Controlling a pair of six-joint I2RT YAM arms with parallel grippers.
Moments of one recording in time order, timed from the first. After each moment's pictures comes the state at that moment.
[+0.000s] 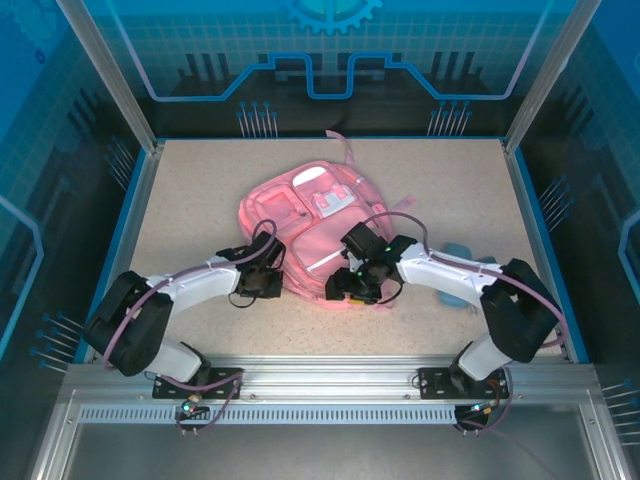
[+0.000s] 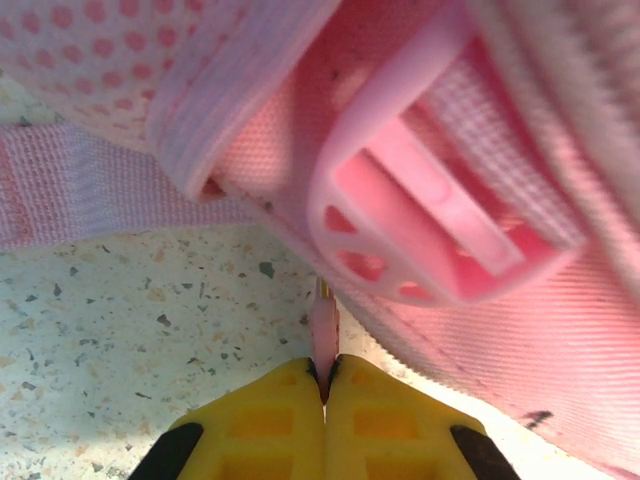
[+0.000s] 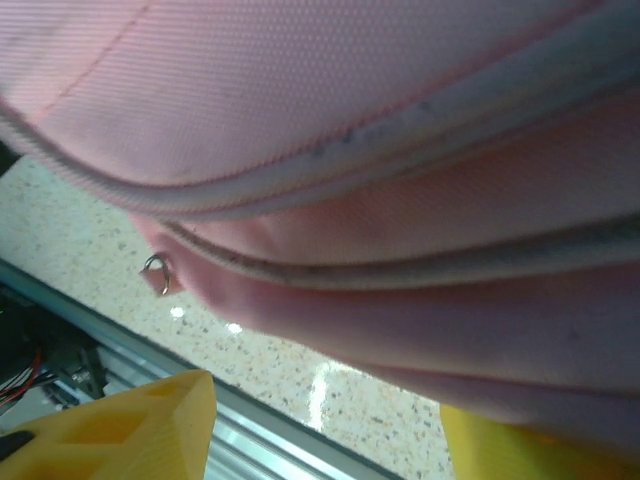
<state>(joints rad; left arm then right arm) -0.53 1.45 0.71 -0.53 -0.04 -0.52 0.77 1.57 0.98 -0.65 -0.37 0.78</state>
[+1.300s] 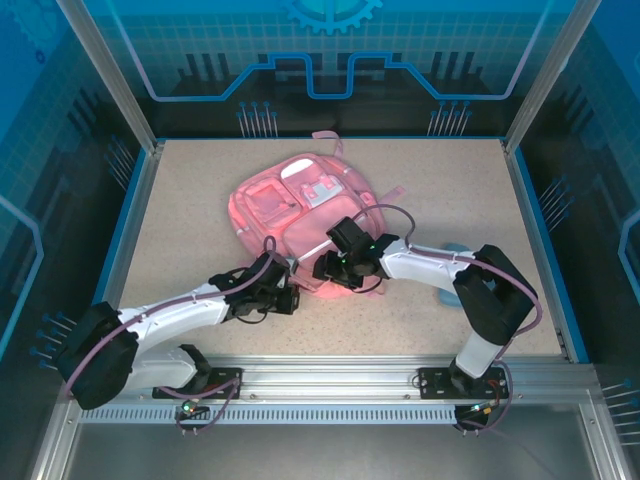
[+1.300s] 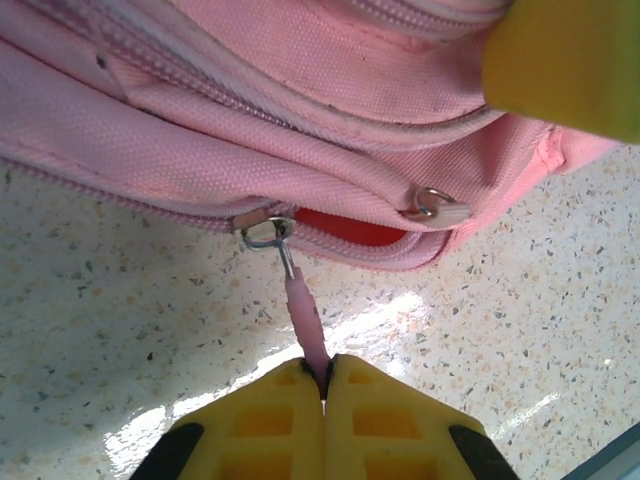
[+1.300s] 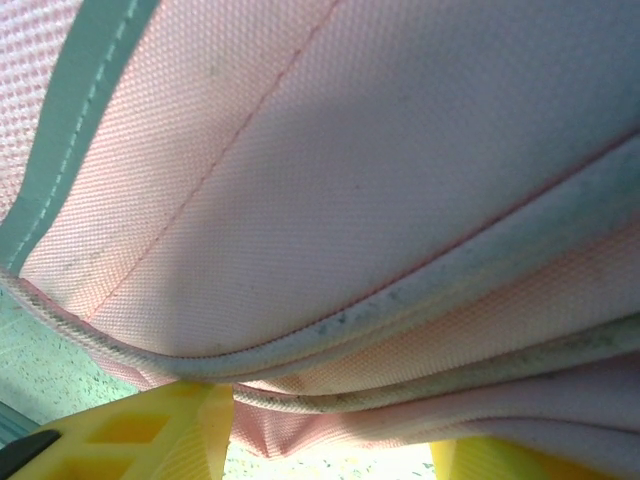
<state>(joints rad) -0.73 1.23 0.57 -0.34 0.12 -0.61 0.78 1.69 1.03 -0.40 -0.20 1.00</state>
